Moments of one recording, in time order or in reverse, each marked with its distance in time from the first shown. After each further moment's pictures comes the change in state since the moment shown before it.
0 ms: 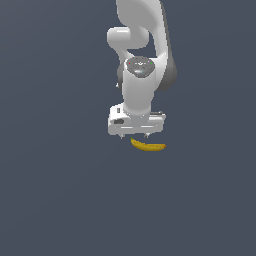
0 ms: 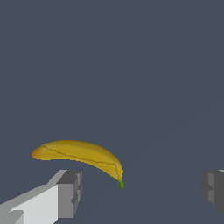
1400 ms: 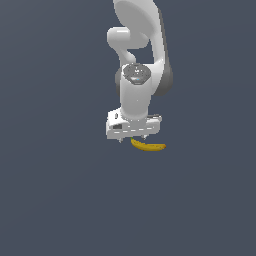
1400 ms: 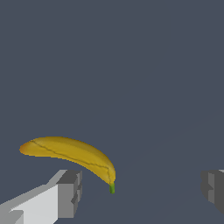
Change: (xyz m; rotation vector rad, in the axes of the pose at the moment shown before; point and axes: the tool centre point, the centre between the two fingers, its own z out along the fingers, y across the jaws) arm 0.002 0.008 0.015 -0.002 -0.006 -0.091
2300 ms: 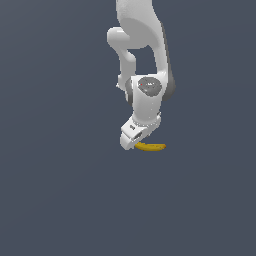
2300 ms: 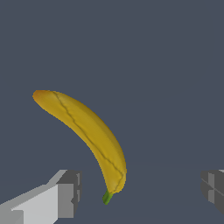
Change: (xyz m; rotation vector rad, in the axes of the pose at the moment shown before) arm -0.016 -0.041 0.048 -0.006 -0.006 -0.549
